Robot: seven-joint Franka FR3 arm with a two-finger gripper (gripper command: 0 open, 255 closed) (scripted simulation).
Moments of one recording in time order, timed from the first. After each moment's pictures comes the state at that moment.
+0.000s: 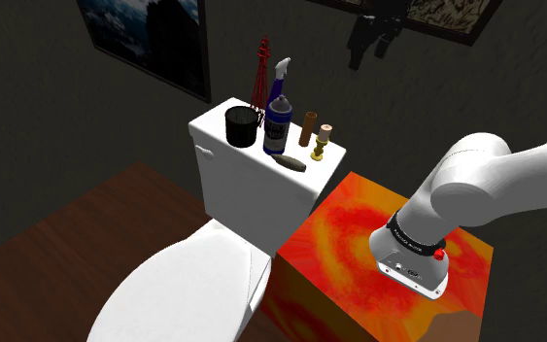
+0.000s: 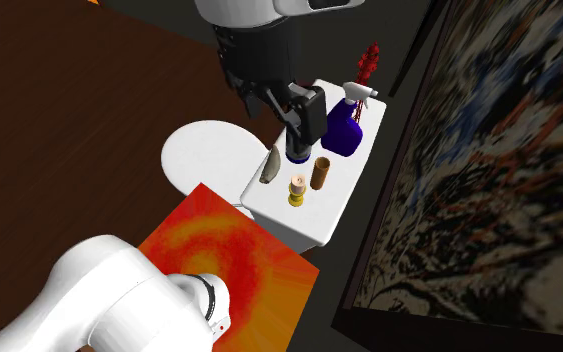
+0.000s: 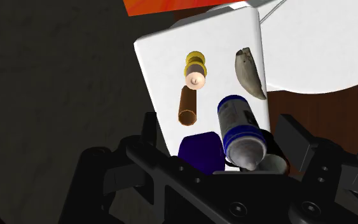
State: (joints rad) arm -0.02 -0.83 0.01 -2.36 -0.11 1.56 0.15
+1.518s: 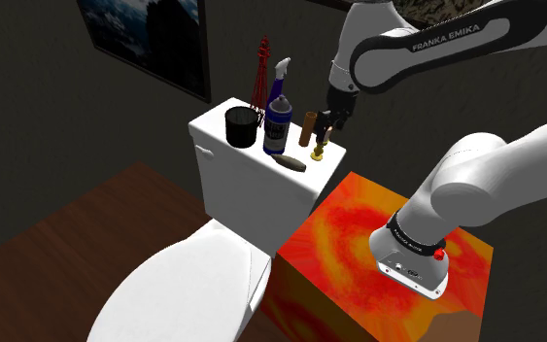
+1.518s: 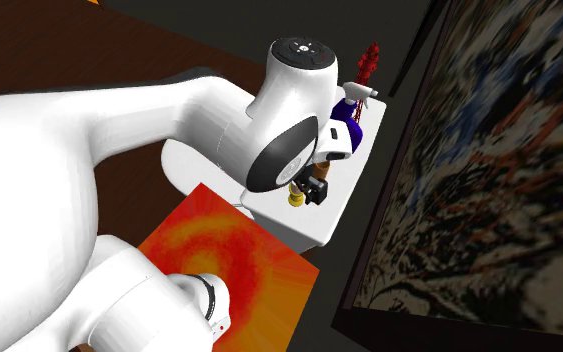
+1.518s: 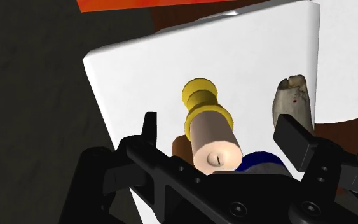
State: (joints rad) arm -0.01 -0.59 -0.12 -2.80 -0.12 2.20 0.07
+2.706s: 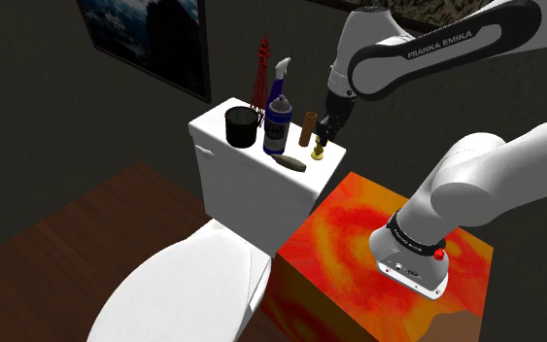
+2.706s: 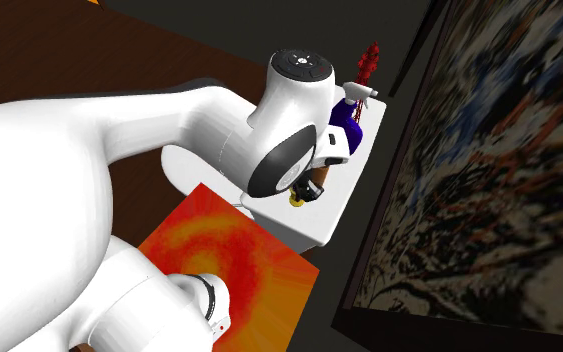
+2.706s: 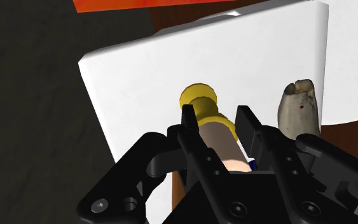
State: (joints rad) arm -0.02 -0.57 -0.13 -2.83 -0.12 2.25 0.07
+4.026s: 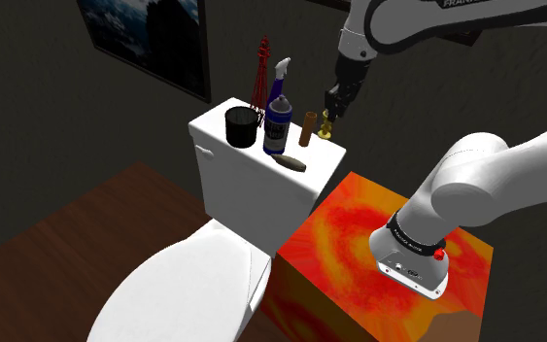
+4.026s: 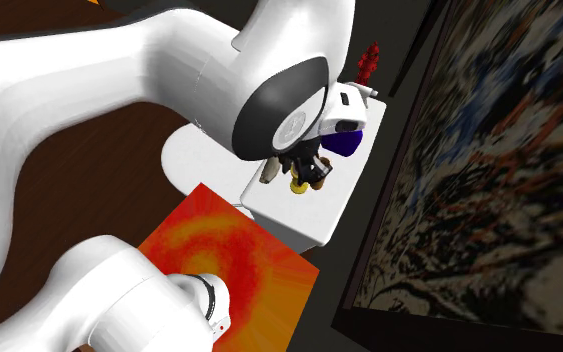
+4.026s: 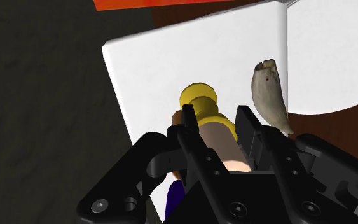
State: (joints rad) arm -0.01 -0.69 -0.11 -2.67 -0.10 1.97 0.06
